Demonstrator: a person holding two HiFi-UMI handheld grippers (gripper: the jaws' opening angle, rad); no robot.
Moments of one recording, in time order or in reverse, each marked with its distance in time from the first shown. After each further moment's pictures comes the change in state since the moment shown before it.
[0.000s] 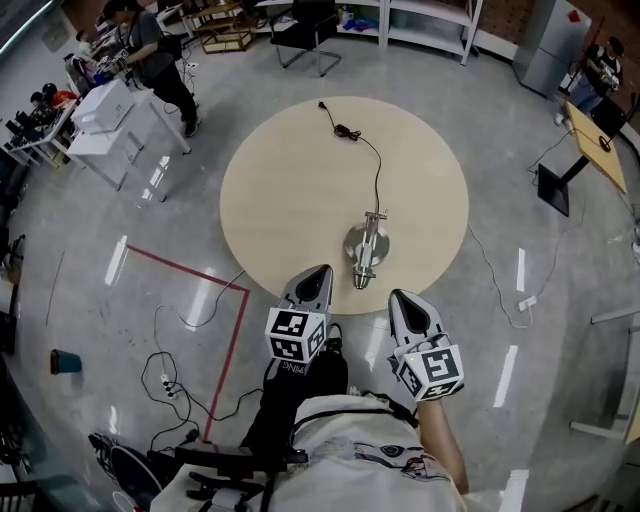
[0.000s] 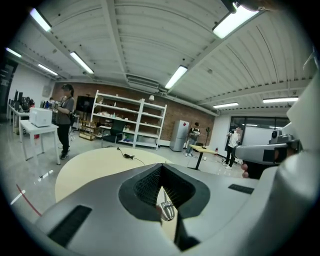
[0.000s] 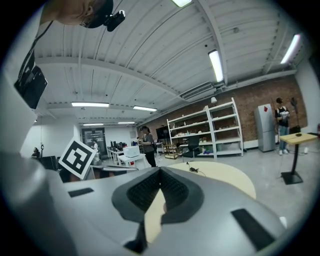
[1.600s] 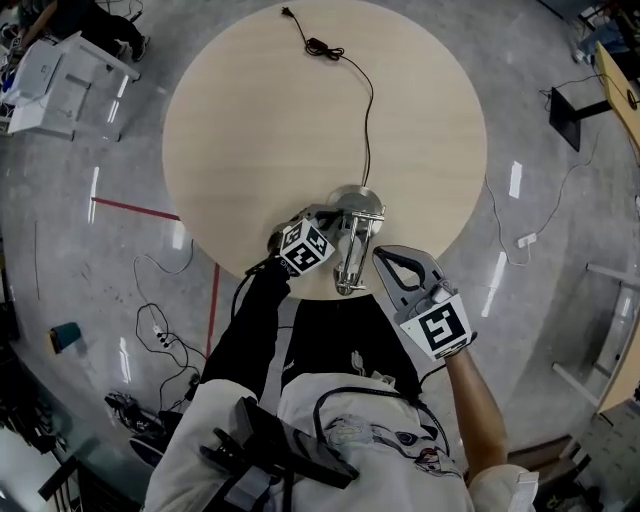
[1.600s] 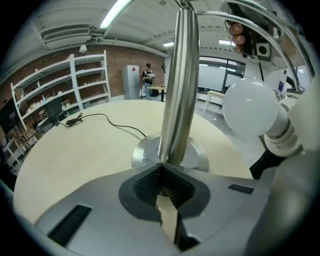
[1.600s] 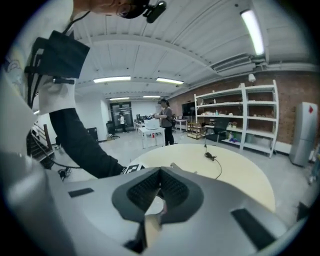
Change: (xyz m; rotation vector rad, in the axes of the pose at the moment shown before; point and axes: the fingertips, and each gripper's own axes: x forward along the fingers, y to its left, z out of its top) left arm 0.250 0.068 -0.230 0.531 0.604 -0.462; right arm 0.157 -0.079 -0.058 -0.213 0.308 0.315
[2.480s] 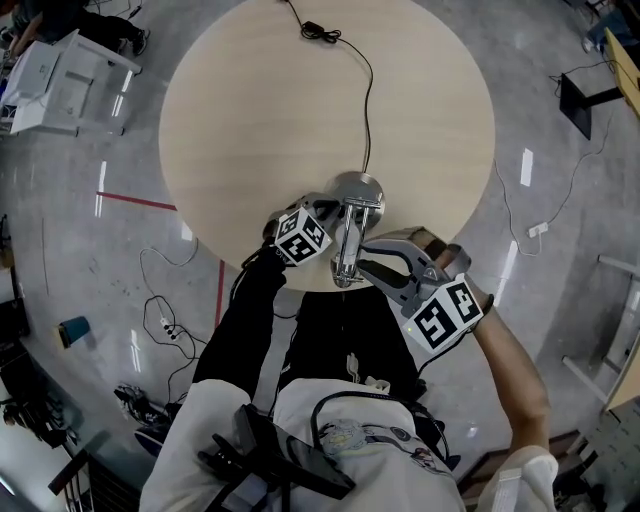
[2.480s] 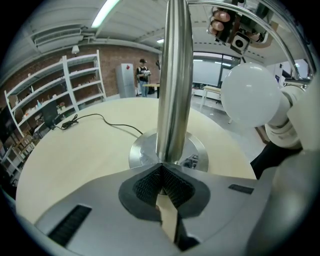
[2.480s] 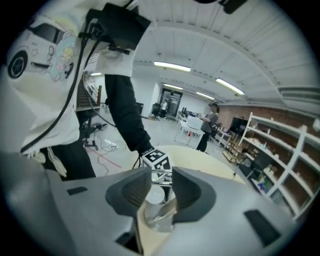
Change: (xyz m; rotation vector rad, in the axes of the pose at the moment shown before) left arm 0.003 -0.004 -0.006 0.059 0.033 -0.014; right arm 0.005 0.040 -0.023 -0.585 0.066 0.356
